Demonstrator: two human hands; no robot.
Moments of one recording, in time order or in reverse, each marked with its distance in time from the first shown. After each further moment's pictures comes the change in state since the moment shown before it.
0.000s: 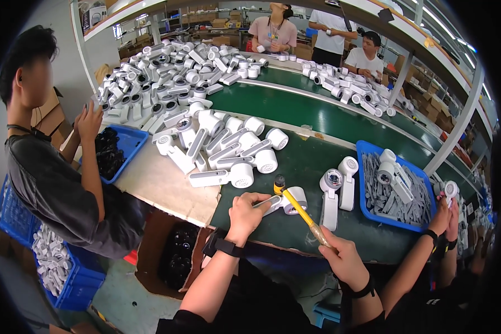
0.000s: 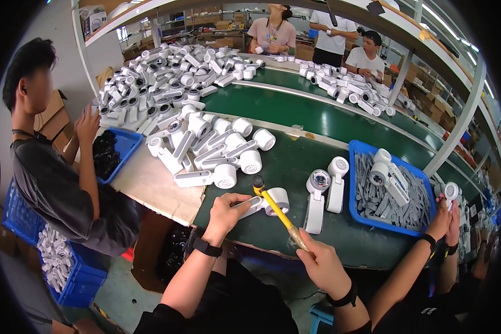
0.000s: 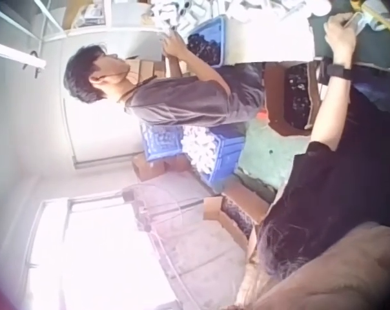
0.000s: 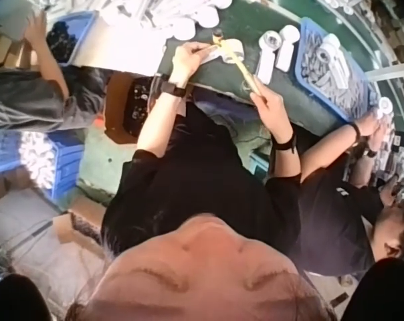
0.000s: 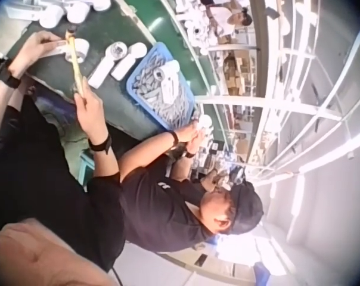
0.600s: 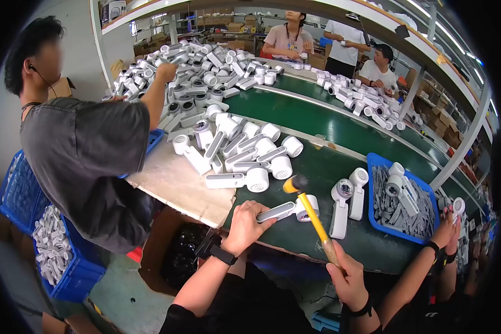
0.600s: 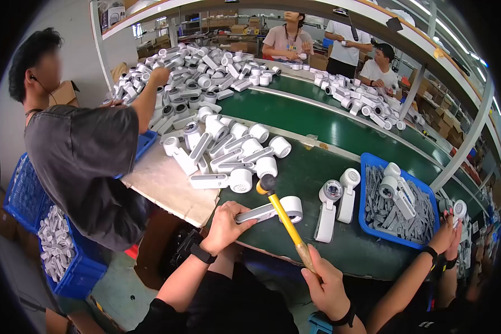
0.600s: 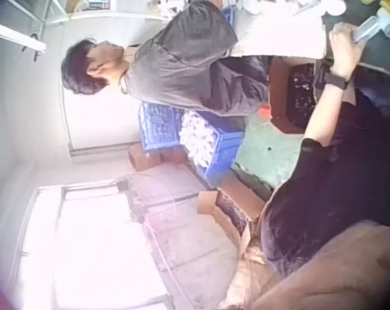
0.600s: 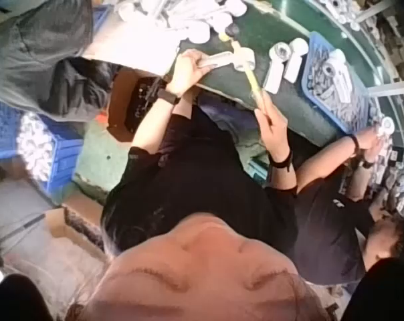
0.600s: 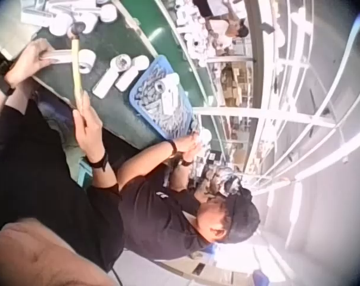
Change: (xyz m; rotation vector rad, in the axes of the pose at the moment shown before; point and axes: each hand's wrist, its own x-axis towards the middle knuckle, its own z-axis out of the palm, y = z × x) left_hand -0.020 -0.010 -0.038 0.268 0.040 0.503; right_hand -0.025 -0.026 0.014 -0.028 0.036 -0.054
